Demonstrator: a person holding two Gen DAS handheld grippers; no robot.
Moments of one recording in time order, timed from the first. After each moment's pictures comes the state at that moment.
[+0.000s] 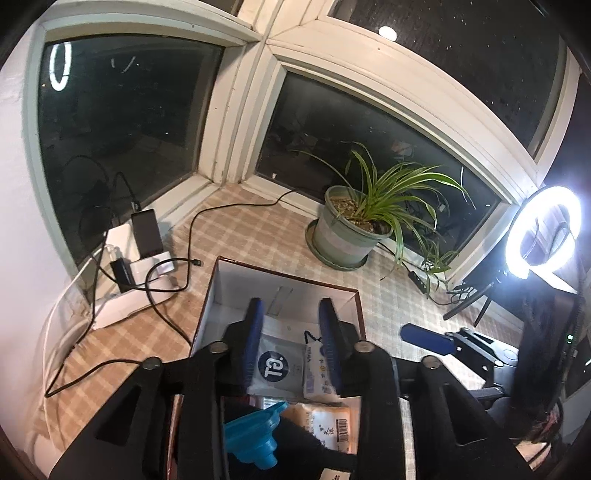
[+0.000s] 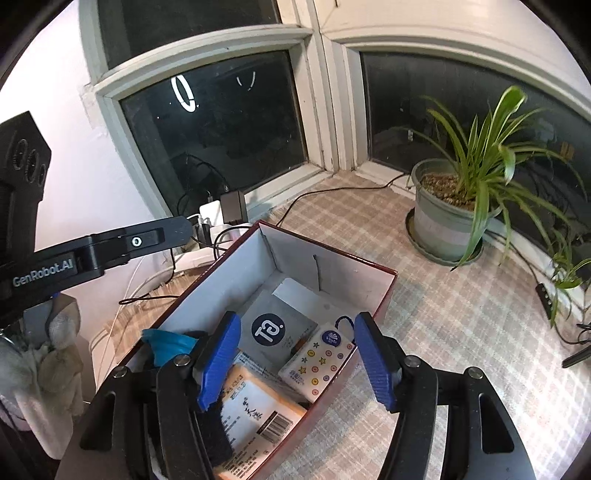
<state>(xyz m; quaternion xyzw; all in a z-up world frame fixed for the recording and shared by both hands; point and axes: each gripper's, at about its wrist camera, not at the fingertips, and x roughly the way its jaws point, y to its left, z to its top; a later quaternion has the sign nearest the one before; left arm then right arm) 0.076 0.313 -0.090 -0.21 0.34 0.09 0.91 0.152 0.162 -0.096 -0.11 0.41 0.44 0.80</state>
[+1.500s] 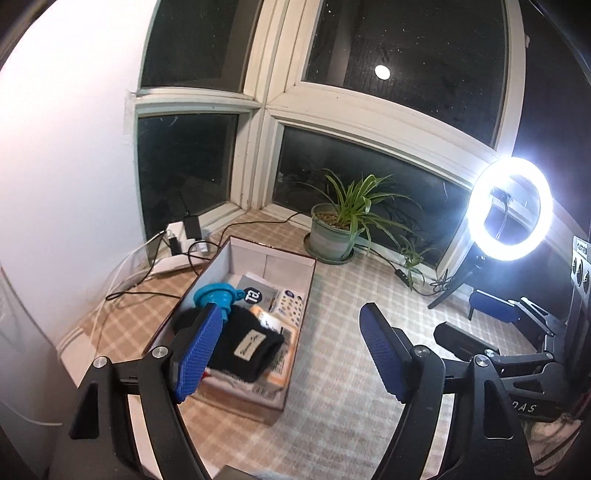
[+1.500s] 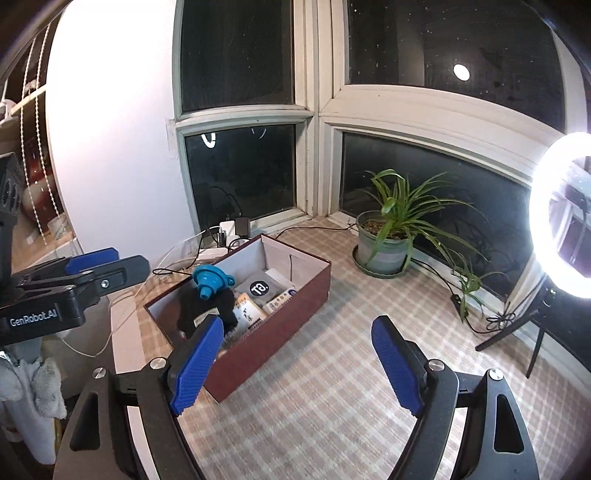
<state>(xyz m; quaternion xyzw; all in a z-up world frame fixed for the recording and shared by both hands) -0.071 0.141 -0.031 -0.16 0.27 0.20 0.93 0.033 -0.017 -0.010 -0.13 0.29 0.44 0.84</state>
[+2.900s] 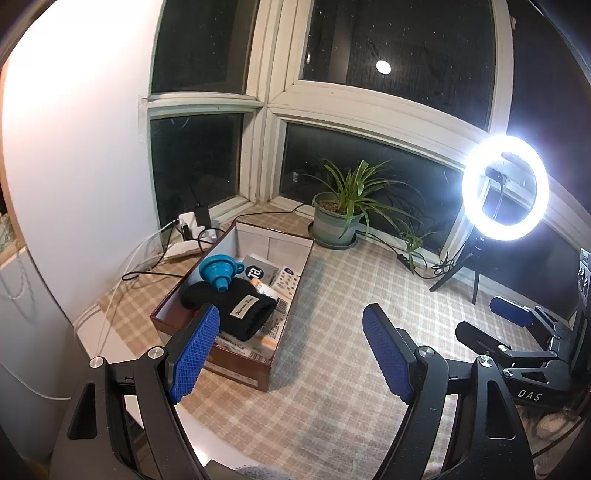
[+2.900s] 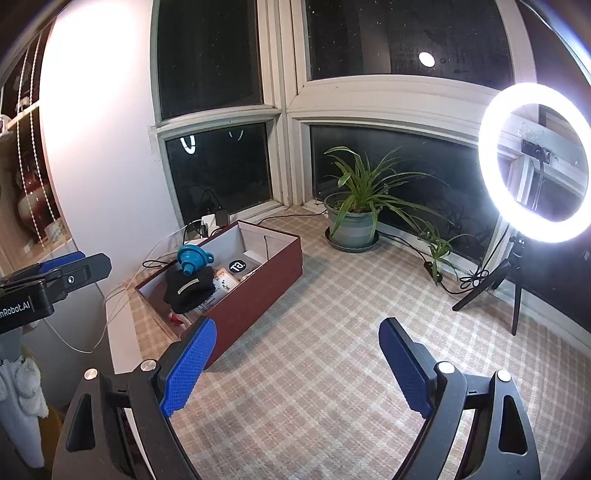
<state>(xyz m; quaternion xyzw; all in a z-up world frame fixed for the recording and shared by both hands) -0.099 0.085 -0.034 -0.14 0.28 0.23 0.92 0.024 -0.090 -0.030 -0.10 0.30 0.41 0.85</state>
